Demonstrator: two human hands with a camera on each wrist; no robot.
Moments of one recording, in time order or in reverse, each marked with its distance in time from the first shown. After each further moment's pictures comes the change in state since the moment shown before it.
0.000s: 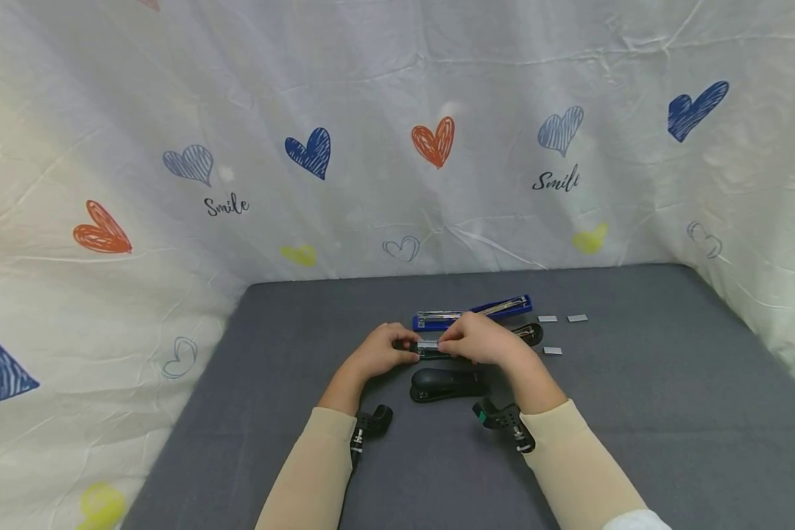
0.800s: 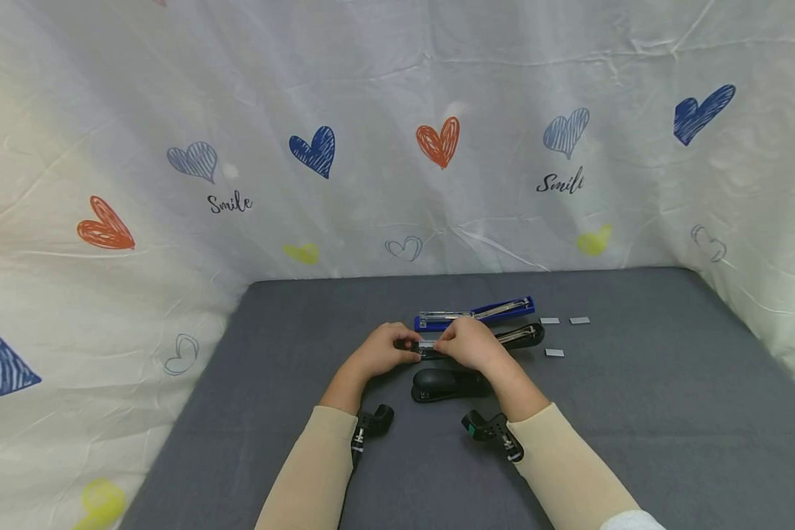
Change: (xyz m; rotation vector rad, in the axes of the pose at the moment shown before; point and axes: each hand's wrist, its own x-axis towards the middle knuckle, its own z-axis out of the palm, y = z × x) left_hand 0.000 -0.001 -0.002 0.003 -0.006 -0.013; right_hand 0.013 -0.011 0.025 -0.037 0.194 0.169
